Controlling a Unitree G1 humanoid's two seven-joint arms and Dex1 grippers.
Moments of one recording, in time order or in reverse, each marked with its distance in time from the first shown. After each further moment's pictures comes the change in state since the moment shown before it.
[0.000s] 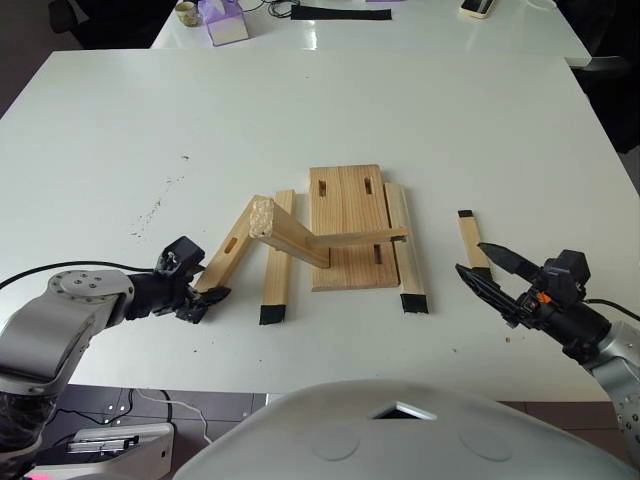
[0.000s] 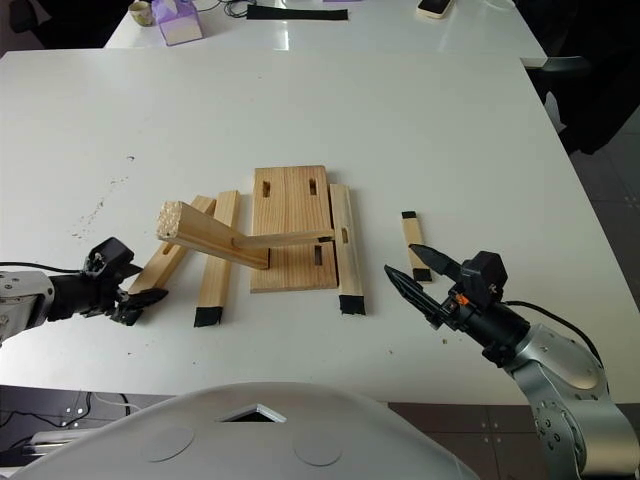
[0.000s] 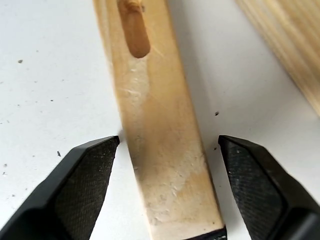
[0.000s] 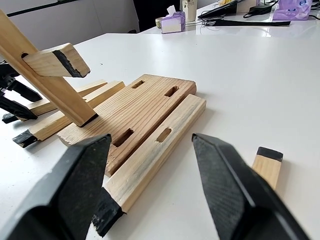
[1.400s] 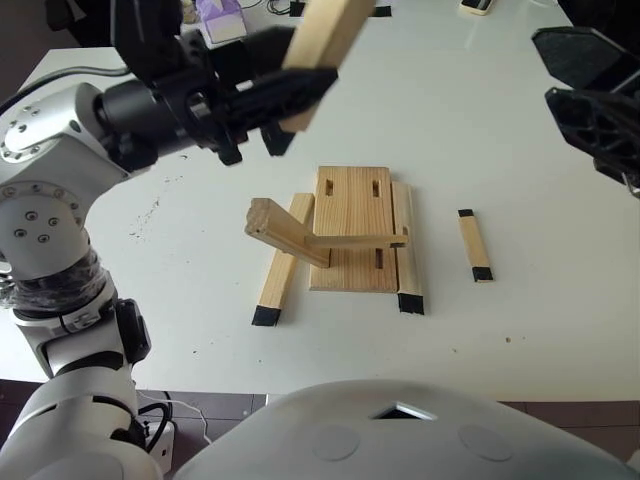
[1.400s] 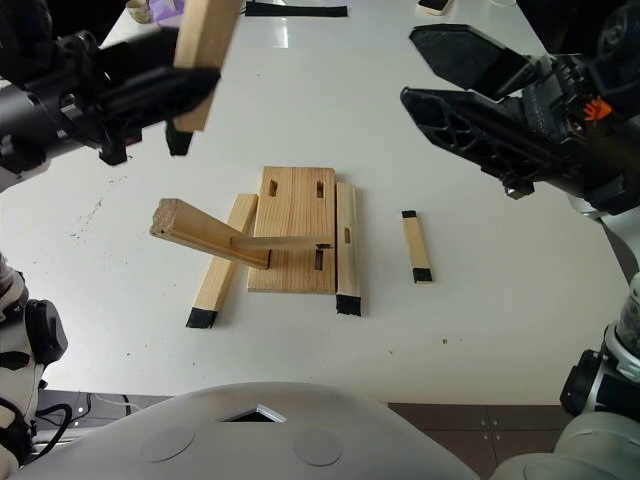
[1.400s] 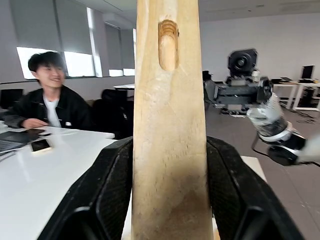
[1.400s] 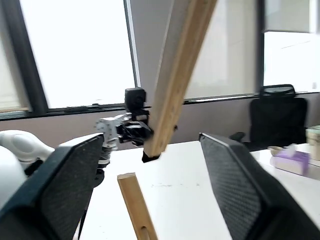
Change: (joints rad) left arm -0.846 -0.347 0.134 -0.015 -0.701 -0.024 -0.054; right arm -0.998 -0.341 -0.053 0.209 0.912 0.428 0.005
